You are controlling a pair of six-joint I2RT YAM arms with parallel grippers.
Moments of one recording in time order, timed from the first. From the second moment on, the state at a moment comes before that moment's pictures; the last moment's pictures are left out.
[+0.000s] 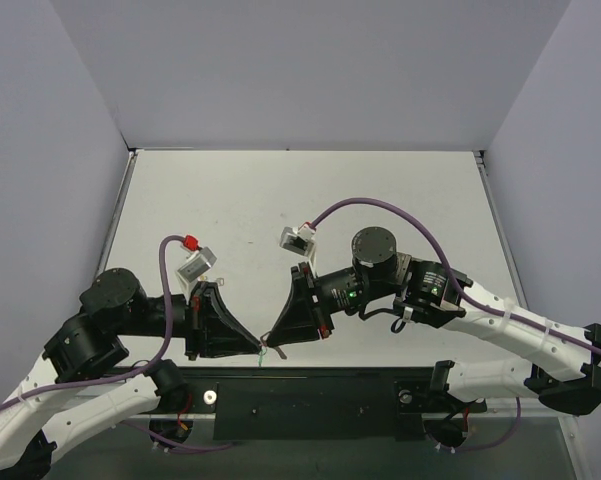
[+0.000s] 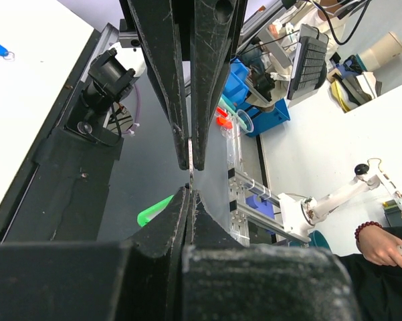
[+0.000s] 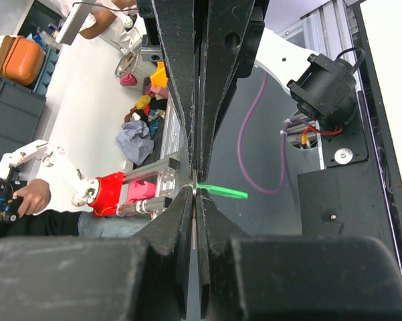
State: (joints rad) left arm -0.90 0.58 1.01 -0.49 0.69 -0.76; right arm 1.16 1.15 1.26 -0.30 -0.66 0.64
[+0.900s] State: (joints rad) left arm -0.90 0.48 0.99 -0.58 0.45 -0.72; right arm 1.13 1.05 1.19 -0.39 -0.14 0.66
